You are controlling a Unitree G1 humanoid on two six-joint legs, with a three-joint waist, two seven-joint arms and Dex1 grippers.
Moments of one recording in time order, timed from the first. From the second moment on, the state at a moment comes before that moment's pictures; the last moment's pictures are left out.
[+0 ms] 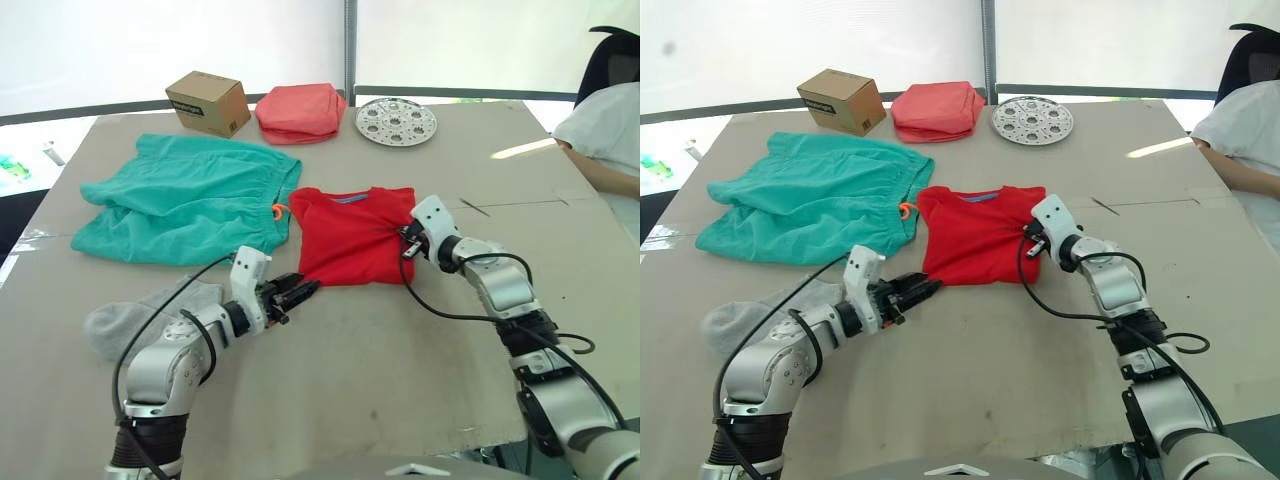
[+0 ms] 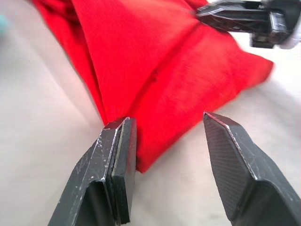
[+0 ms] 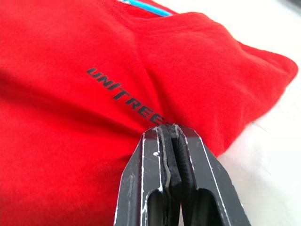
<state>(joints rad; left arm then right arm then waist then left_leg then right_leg) -0.04 0.44 0.11 -0.31 -0.55 0.79 -0.64 -0.54 -0.30 0.15 0.23 0.04 0.46 0.57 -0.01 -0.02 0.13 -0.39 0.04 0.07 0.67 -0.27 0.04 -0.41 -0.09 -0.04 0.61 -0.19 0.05</state>
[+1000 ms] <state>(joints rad) 0.30 0.74 0.48 -0.58 -0.90 0.70 -0.95 -0.66 -0.17 0.18 0.35 0.12 0.60 0.47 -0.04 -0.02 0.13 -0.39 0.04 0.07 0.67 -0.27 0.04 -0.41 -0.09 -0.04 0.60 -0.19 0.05</state>
